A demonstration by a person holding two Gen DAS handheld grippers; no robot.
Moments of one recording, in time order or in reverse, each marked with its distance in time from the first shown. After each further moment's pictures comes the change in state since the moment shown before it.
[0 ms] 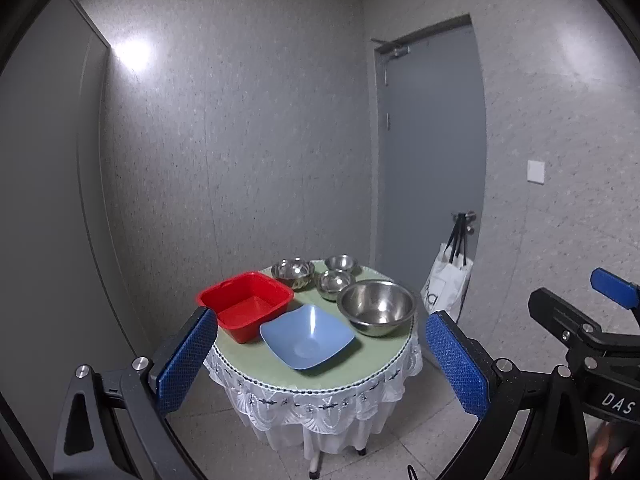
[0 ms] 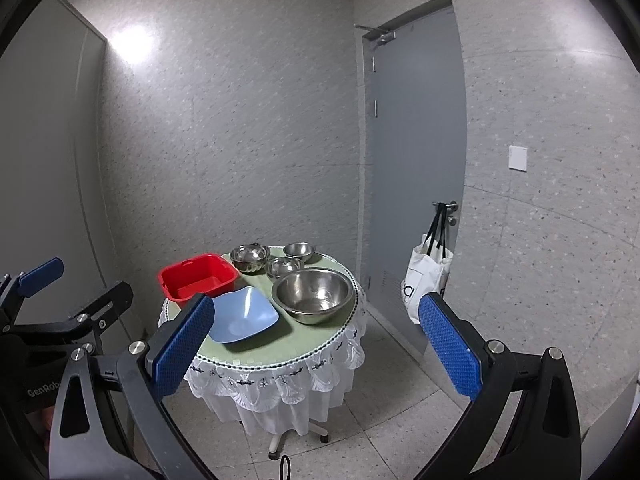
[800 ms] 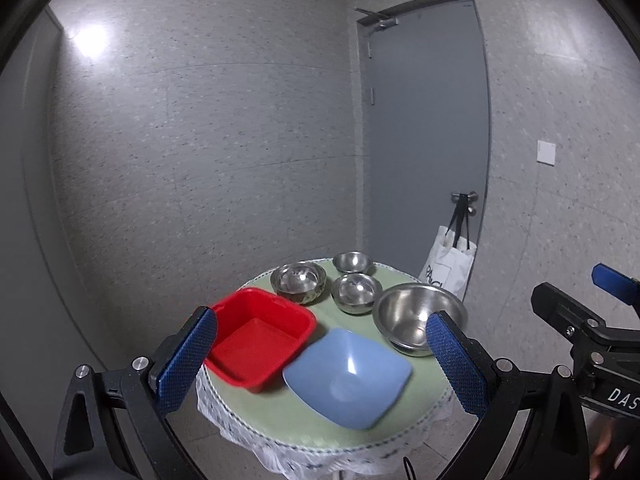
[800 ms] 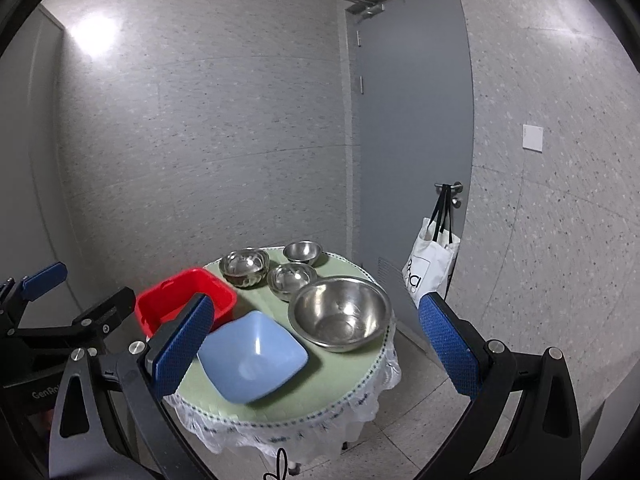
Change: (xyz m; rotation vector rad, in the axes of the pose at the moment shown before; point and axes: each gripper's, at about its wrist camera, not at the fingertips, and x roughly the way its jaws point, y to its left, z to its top) left arm 0.230 0.152 0.071 0.068 0.057 -0.151; right arm 0.166 0.108 0.037 0.071 0.060 -0.141
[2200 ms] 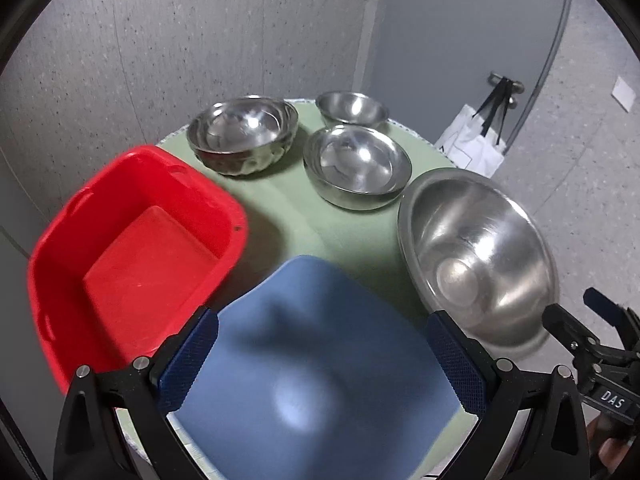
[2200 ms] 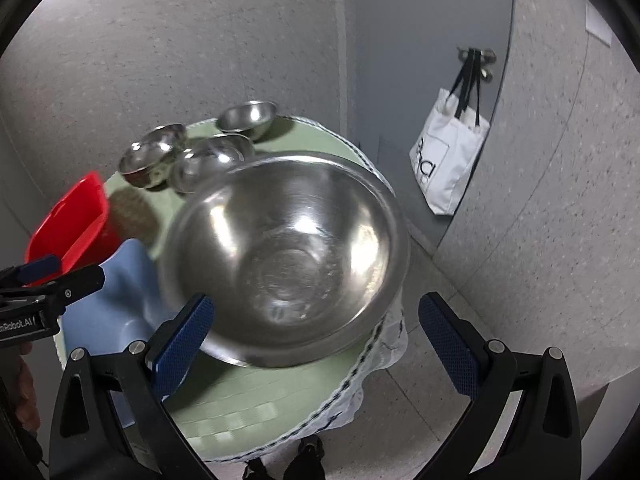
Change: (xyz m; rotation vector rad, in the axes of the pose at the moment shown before) left arm 0.410 0.012 -0.006 -0.116 0.575 -0.042; right arm 0.306 -0.104 -0.084 0.021 0.498 0.019
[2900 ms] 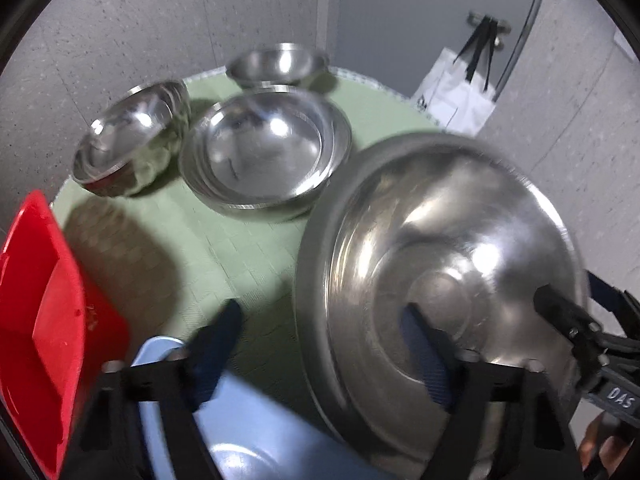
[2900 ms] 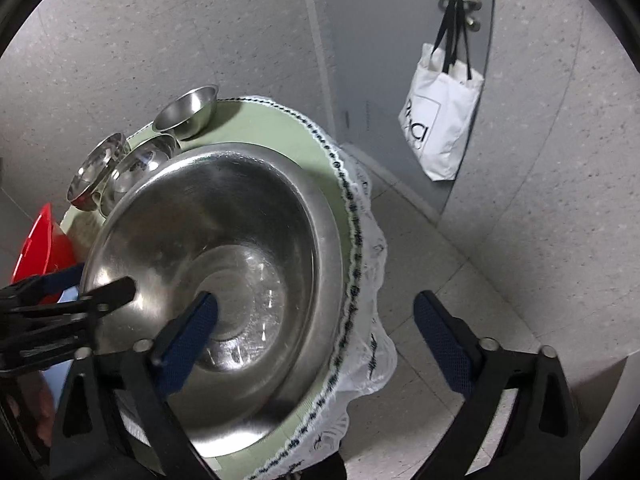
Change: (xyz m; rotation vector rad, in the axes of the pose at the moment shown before) left arm 0.133 -0.072 0.043 0.099 0.158 0.016; right arm 0.072 -0.059 0.026 0.118 0.106 0.053
